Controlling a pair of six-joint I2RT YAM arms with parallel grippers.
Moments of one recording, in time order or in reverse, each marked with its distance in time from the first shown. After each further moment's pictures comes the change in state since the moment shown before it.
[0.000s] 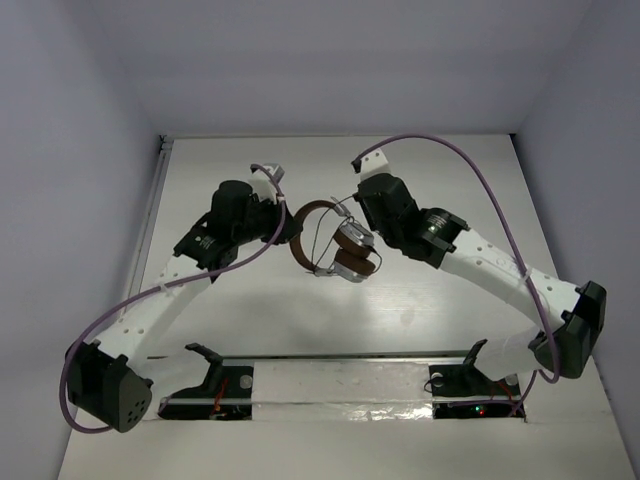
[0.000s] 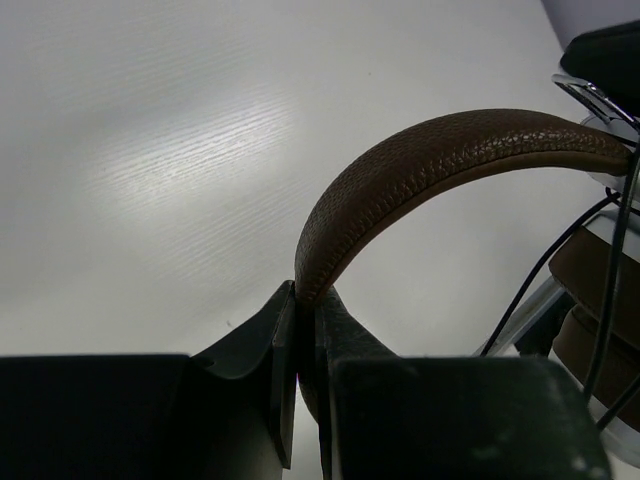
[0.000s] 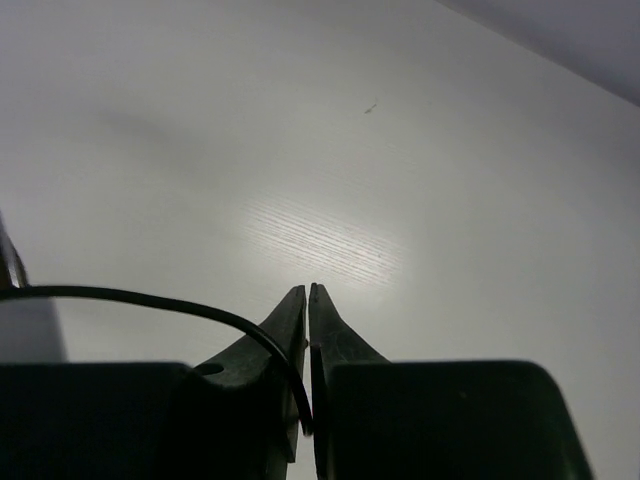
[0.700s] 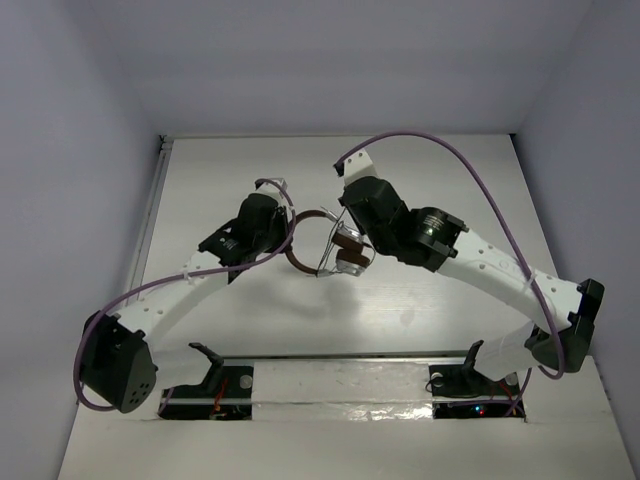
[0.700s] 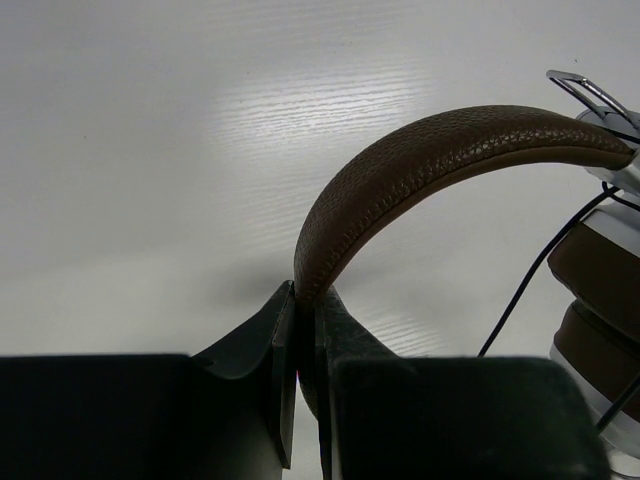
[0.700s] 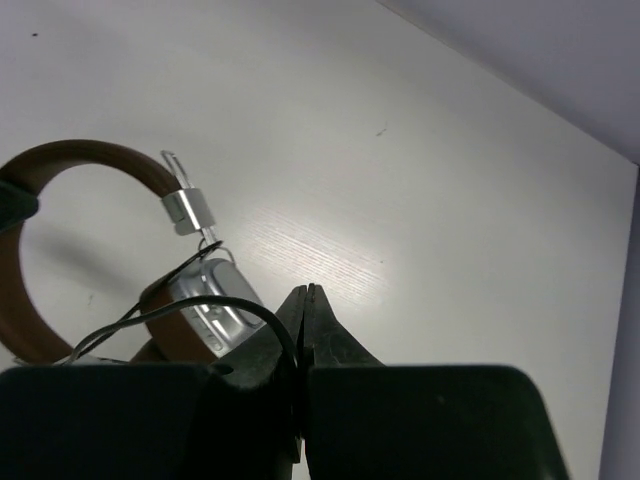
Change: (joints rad) left arm -0.082 0.098 -0.082 0.013 -0.379 -0.073; right arm 0.136 0.027 0.164 -0.148 0.074 0.006
